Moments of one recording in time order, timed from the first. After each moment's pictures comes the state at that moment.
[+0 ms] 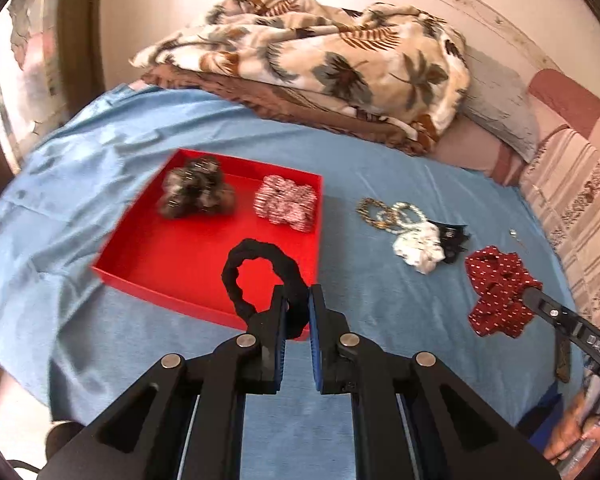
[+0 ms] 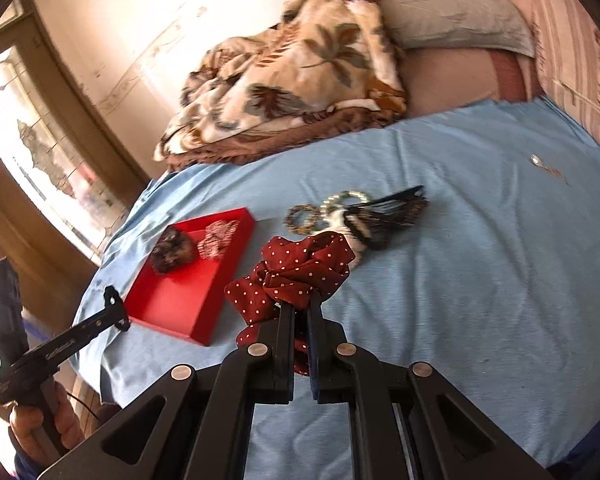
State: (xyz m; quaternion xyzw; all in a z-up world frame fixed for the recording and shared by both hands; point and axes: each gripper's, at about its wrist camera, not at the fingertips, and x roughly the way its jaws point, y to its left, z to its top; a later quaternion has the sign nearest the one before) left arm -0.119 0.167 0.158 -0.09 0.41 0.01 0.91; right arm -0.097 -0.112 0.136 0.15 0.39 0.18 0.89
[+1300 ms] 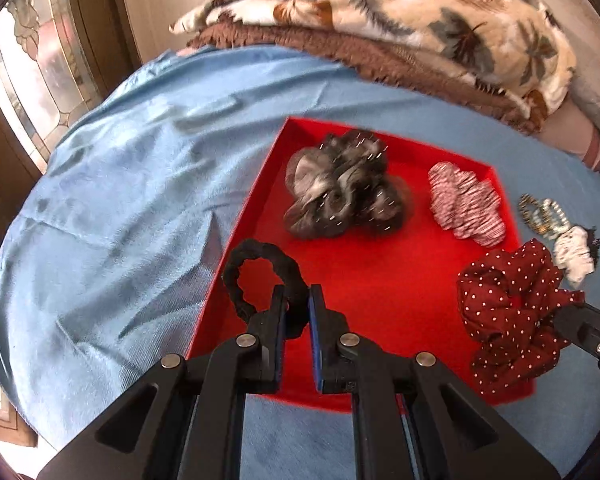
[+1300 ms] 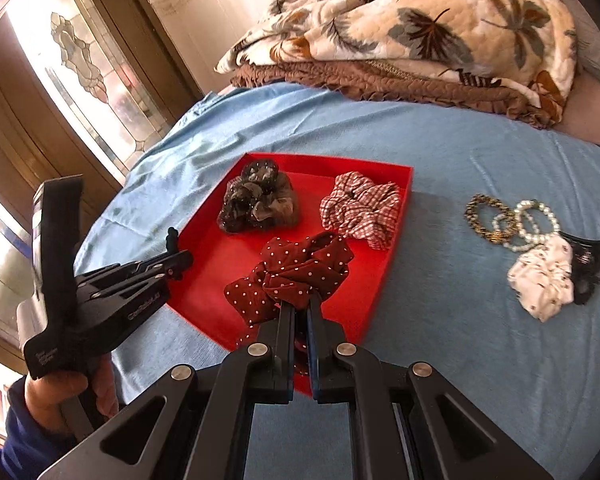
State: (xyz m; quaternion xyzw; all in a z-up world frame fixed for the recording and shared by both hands) left arm -0.023 0.295 0.078 -0.04 0.48 0.09 0.87; right arm -0.017 0.106 0.092 0.04 0.46 0.27 0.84
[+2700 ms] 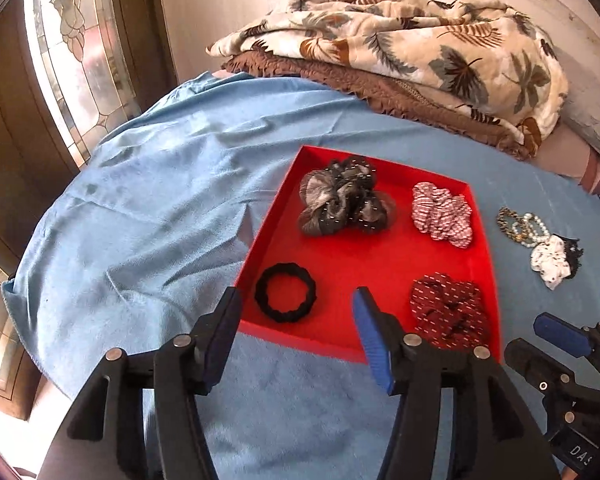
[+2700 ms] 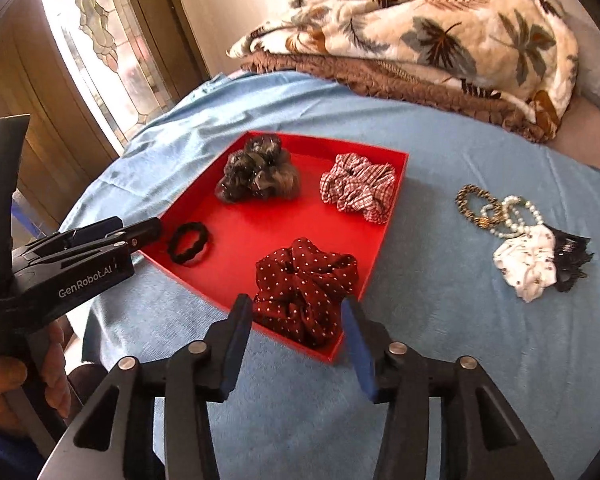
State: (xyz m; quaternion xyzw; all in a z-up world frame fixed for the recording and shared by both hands) left arm -0.094 0.272 0.127 -0.05 0.43 0.13 0.89; right arm -0.067 0.088 0.100 -0.02 0.44 0.27 0.86
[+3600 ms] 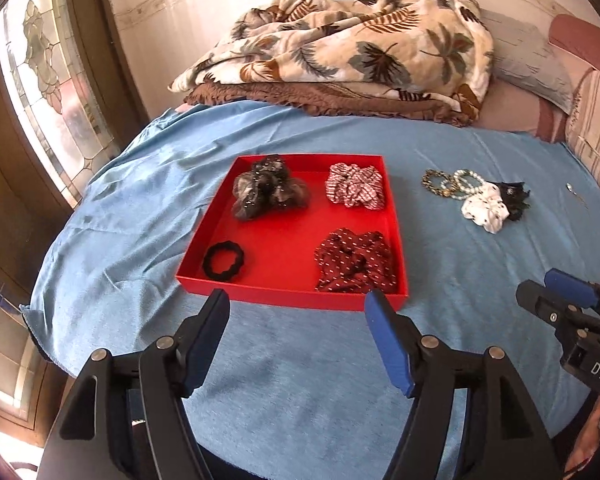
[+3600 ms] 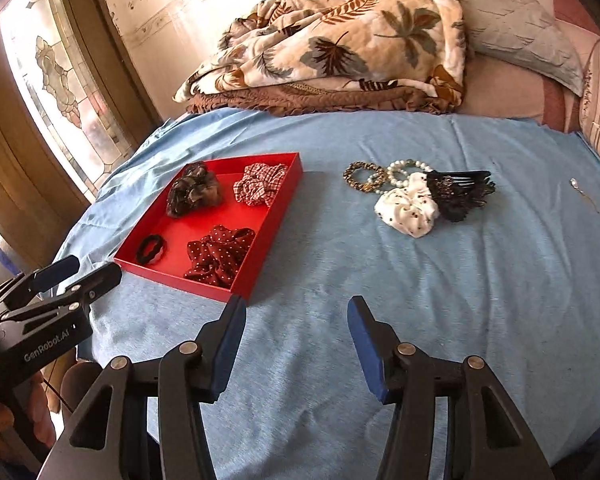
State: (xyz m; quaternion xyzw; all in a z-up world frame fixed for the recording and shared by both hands) left arm -0.148 0.174 0.152 0.03 0.42 0.09 0.90; right arm -0.117 -0.022 0.113 0.05 0.42 0.18 0.89
